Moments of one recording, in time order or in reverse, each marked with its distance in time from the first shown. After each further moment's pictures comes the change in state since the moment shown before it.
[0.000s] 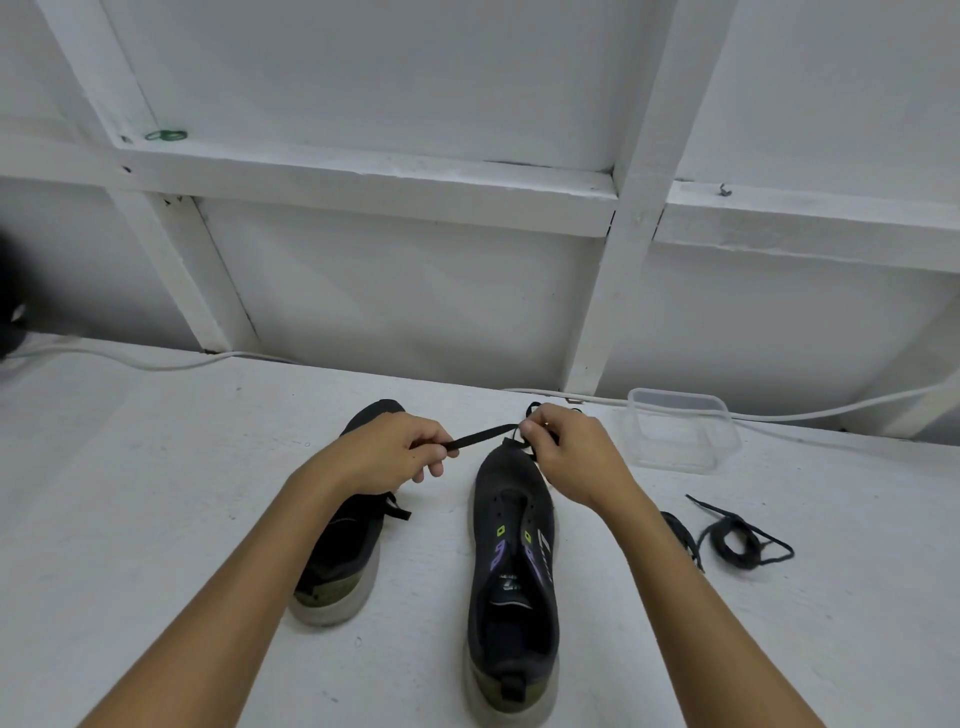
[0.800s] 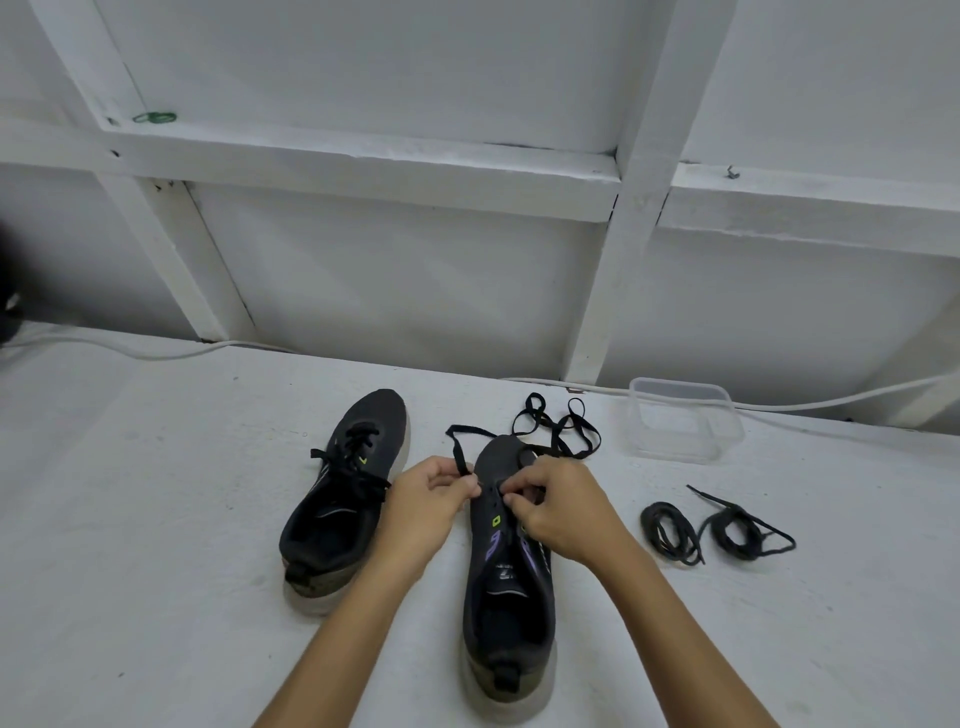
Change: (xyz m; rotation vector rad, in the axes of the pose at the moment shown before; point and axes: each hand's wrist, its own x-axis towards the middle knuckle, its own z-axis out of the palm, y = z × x) left_hand -0.010 0.008 0.108 -0.819 0.481 -0.189; right_hand -0.041 0.018 0.030 -0.055 -0.152 -0.044
